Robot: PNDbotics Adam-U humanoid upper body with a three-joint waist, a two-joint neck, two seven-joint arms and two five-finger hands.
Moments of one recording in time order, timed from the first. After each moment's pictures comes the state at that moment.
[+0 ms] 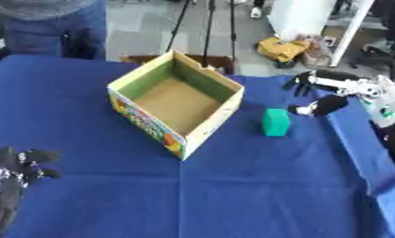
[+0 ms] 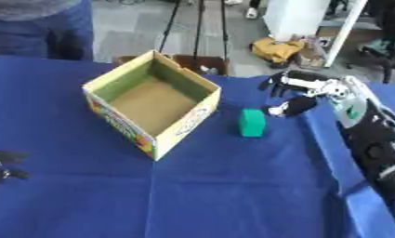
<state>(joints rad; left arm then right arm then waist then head) -0.28 0.26 -0.08 -1.58 0.17 -0.16 -0.26 -0.86 -0.64 -0.01 -0.78 0.63 -0.54 0.60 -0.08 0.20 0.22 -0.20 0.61</state>
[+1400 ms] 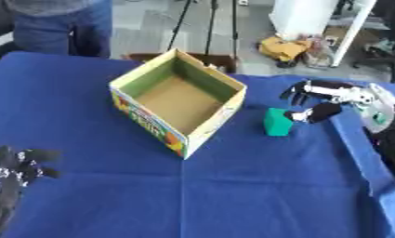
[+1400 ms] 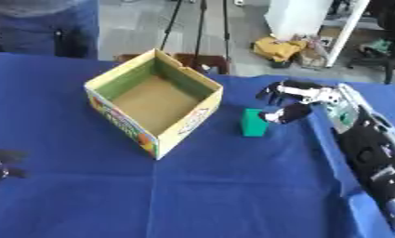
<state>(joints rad) -0.29 0.26 -0.08 -1.58 0.17 -0.16 -0.27 -0.86 -0.63 -0.01 -0.75 0.65 -0.53 0.62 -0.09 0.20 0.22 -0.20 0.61</state>
